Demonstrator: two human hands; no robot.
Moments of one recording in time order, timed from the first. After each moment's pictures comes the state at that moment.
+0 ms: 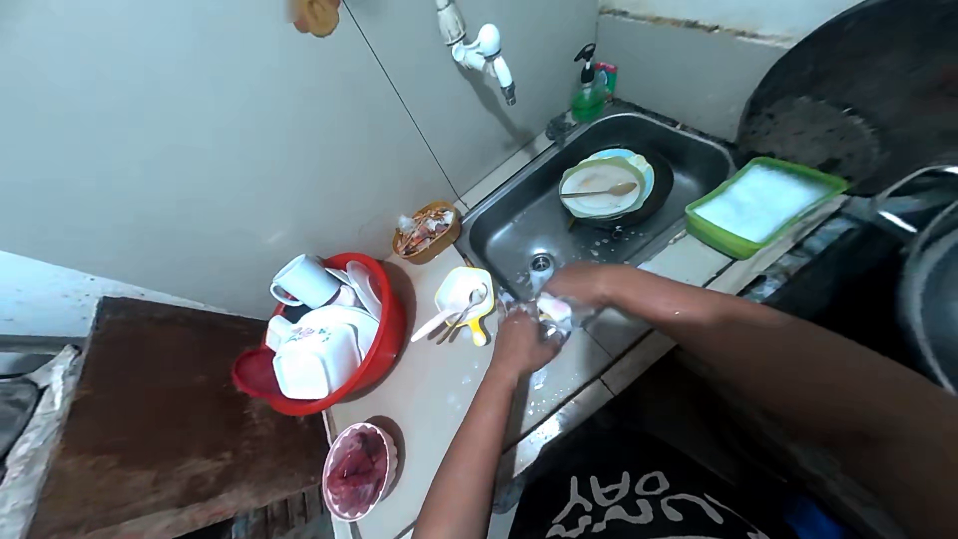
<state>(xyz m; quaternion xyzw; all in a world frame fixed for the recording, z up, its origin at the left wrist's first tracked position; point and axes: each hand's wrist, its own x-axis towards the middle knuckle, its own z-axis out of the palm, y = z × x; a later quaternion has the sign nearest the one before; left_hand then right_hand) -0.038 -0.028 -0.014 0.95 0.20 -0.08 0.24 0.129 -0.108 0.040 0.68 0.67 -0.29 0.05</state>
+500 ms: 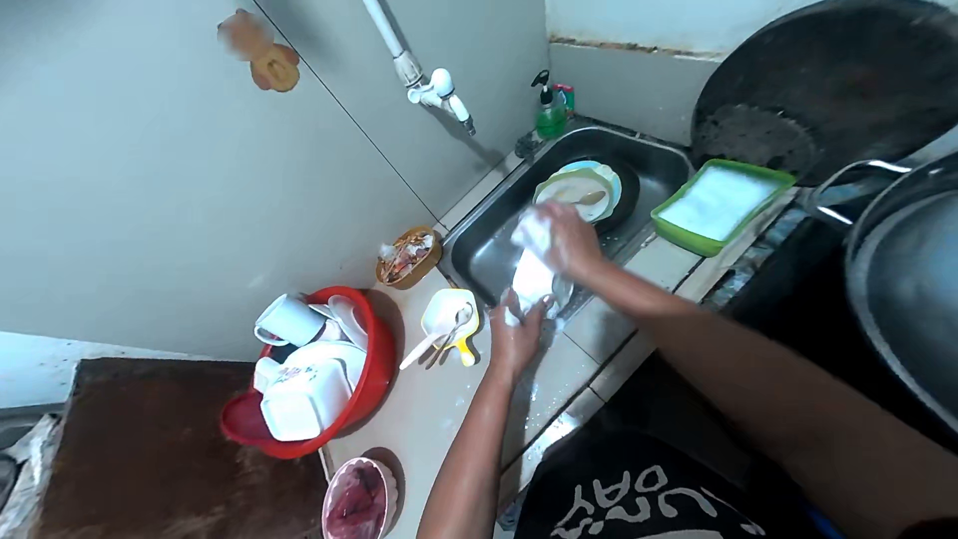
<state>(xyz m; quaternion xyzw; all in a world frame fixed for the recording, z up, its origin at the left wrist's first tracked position) -0.004 -0.049 0.014 0.86 0.26 0.17 0.41 0.159 -0.114 0.038 0.82 0.43 -0.01 -0.38</state>
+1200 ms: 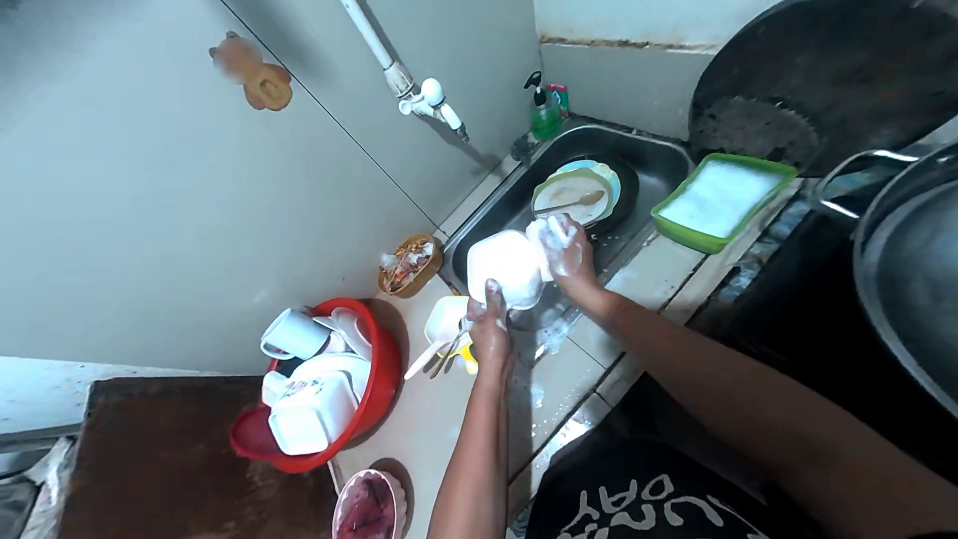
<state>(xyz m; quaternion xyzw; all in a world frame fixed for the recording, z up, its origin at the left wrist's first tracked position) 0.011 -0.035 0.013 0.51 0.35 0.34 0.71 0.144 -0.102 0.015 0.73 0.14 -0.08 -0.66</state>
